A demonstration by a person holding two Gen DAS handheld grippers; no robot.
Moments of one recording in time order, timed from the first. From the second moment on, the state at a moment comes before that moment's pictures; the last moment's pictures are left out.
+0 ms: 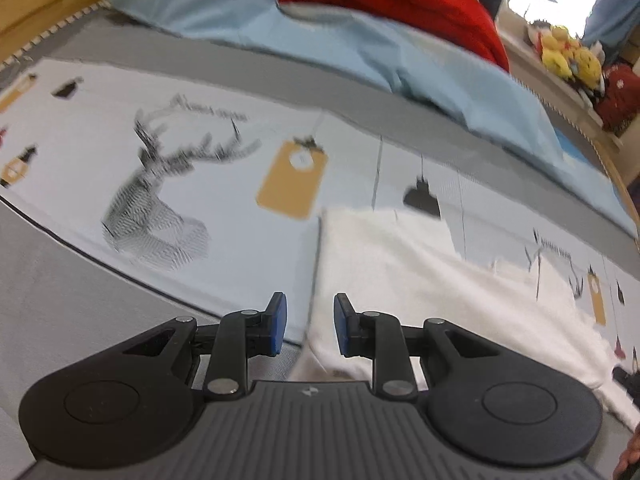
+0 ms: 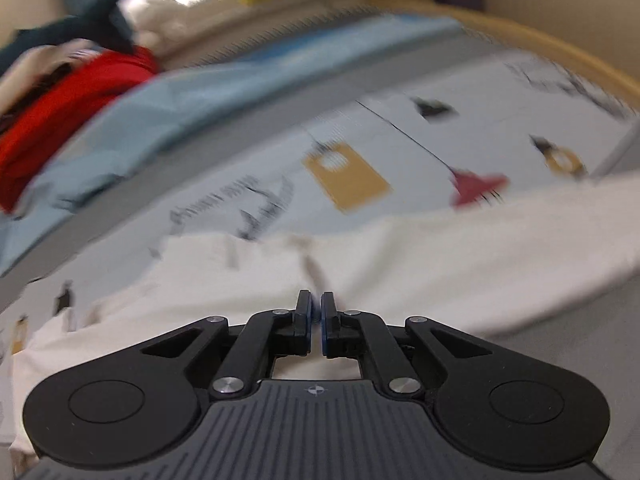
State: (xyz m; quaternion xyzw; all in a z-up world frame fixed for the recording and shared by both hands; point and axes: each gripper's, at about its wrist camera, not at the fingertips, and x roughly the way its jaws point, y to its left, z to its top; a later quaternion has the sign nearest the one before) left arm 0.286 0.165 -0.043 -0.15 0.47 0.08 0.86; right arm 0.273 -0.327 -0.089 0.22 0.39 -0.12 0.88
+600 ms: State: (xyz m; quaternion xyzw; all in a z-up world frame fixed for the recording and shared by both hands) left arm 0.296 0.142 -0.095 -0.05 0.54 0.06 0.84; right arm 0.289 -0.351 -0.120 0.27 0.44 -0.05 0.85
